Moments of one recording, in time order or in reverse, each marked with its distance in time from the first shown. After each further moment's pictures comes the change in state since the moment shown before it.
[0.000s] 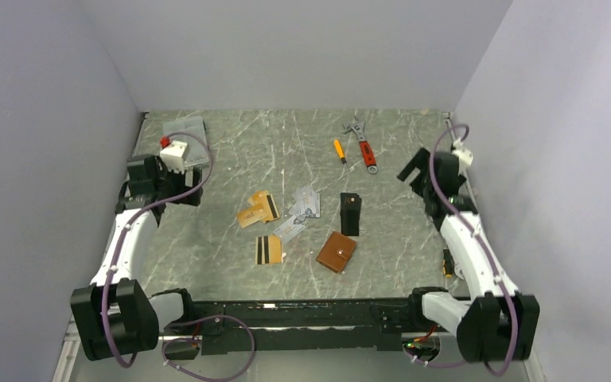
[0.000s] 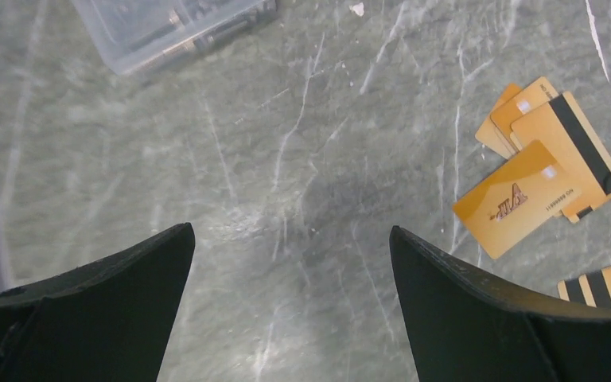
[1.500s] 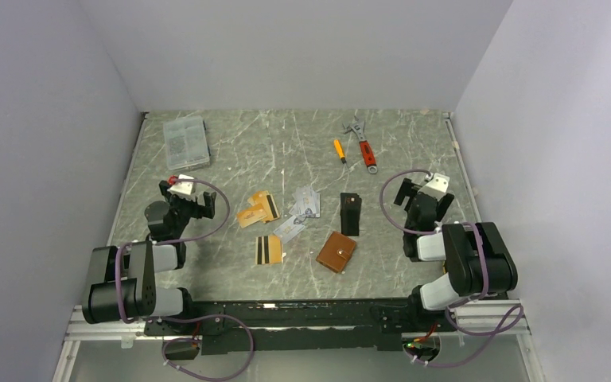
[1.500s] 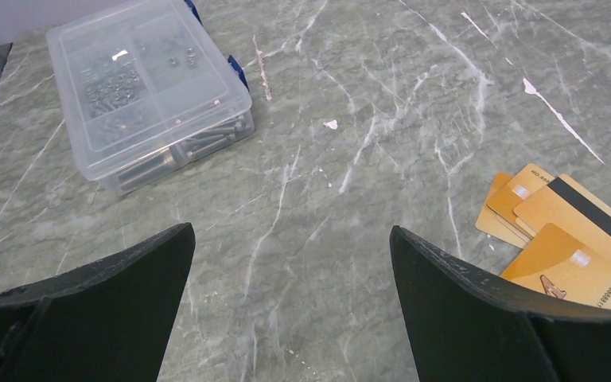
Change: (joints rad) left arm 0.005 0.208 -0.679 1.433 0.127 -0.140; right arm 0.032 0.353 -0.669 1.376 0.277 -0.457
